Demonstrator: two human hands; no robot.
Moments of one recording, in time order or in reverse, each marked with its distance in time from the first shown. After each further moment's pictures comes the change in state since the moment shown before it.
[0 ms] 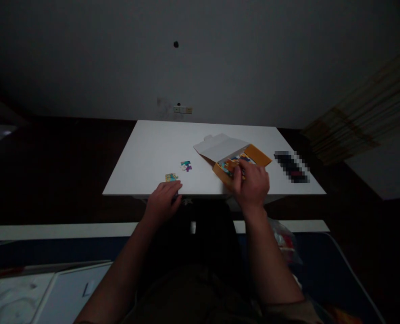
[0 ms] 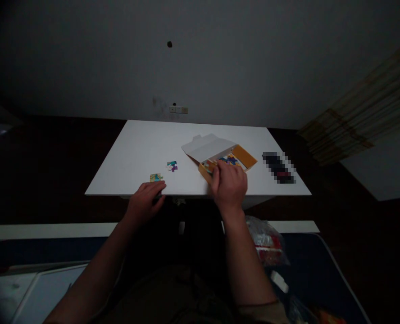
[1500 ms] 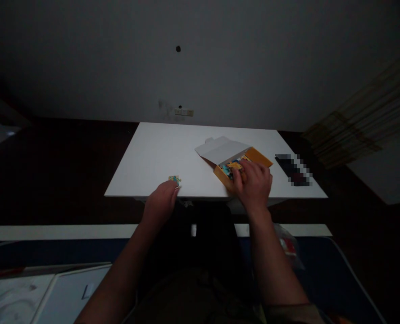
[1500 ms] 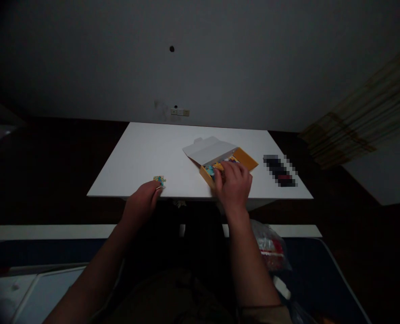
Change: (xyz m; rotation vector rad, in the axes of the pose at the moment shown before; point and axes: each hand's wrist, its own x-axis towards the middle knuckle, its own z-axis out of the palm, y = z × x) left_hand 0.009 0.008 -0.013 0.076 0.046 -0.140; right_hand 0.005 0.010 -0.001 0.085 -0.004 0.002
